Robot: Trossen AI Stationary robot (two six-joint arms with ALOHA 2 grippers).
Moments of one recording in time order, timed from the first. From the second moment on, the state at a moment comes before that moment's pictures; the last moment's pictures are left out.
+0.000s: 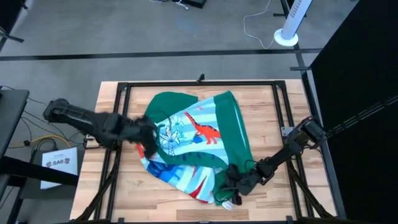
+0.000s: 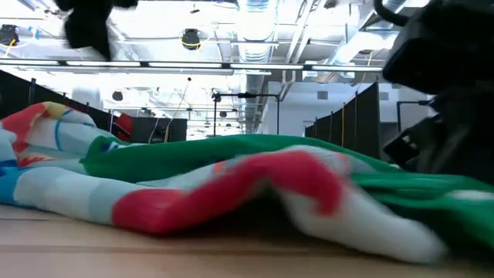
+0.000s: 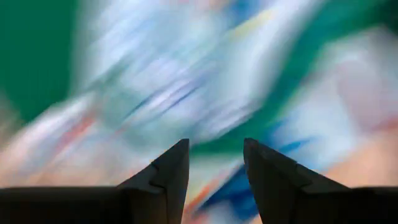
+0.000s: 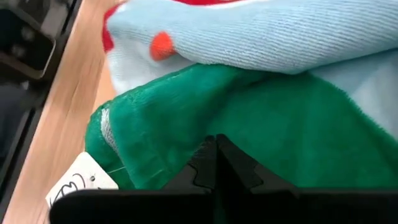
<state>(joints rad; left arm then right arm) -0.37 1.10 1.01 -0.84 -0.32 -0.77 0.67 1.86 0.72 0.33 0.28 0.66</state>
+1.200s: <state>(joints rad) -0.89 1.50 0.97 -1.07 -0.36 -1.19 0.77 1.72 1.07 -0.72 0.16 0.94</state>
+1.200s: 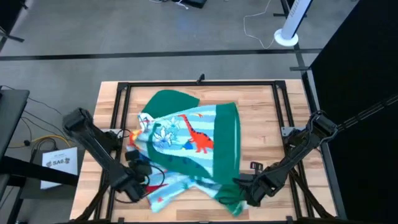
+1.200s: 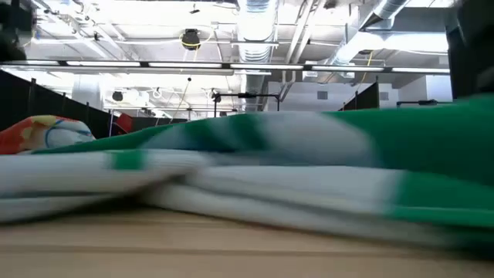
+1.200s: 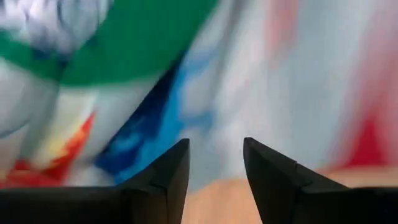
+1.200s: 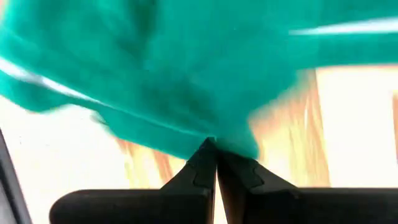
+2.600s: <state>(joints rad) -0.93 1.63 1.00 -0.95 -0.04 -1.24 0.81 1.65 1.10 -0.85 0.11 0.95</state>
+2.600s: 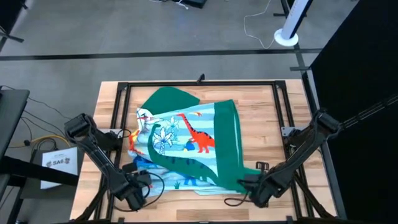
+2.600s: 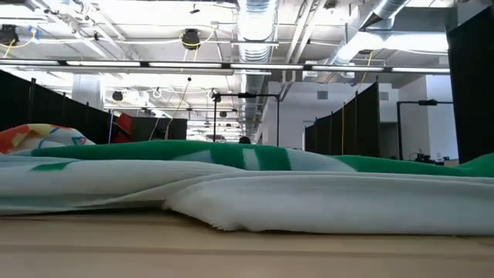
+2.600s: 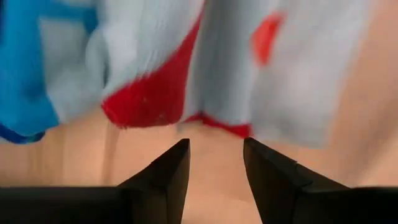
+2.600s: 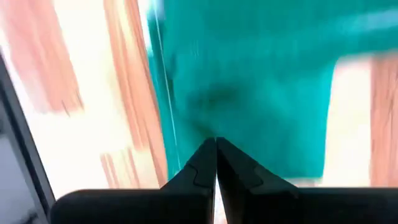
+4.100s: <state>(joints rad) -0.25 1.52 0.94 -0.36 -0.11 -0.35 0.78 1.64 1.01 -0.19 0.38 0.50</state>
